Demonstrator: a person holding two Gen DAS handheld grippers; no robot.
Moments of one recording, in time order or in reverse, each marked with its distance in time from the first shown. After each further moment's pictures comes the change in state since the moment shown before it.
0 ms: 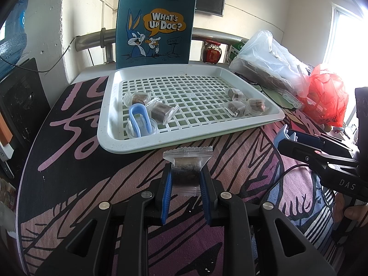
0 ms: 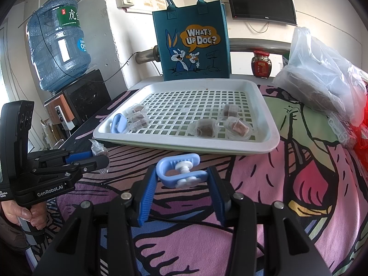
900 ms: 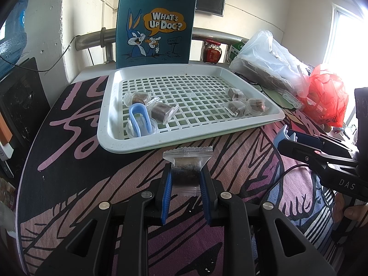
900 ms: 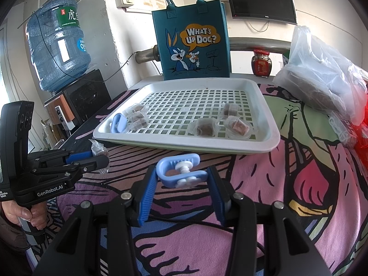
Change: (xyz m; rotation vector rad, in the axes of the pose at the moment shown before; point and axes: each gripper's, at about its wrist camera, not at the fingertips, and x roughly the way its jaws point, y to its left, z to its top) left arm 0.000 0.001 0.000 -0.002 0.000 0.000; right arm 0.000 0.000 0.000 0.006 0.000 0.003
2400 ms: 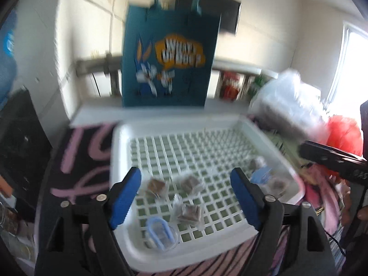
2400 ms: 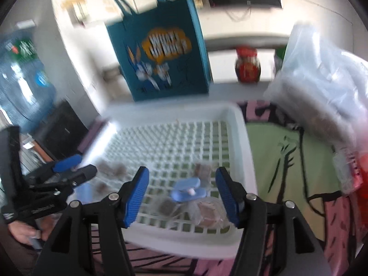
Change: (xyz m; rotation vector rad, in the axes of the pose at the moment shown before) left arm 0.017 0.029 0.116 -0.071 -0.119 0.027; right arm 0.040 -0.066 0.108 0.147 0.022 -0.014
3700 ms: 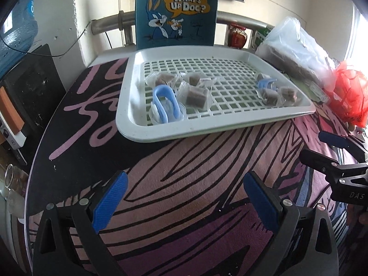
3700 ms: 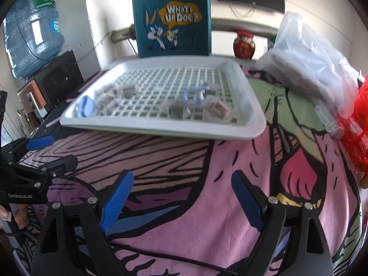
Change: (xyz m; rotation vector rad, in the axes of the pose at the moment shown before) left arm -0.011 -0.013 -0.118 0.036 0.232 0.117; right arm -0.012 0.040 -0.115 -0.129 0.117 -0.145
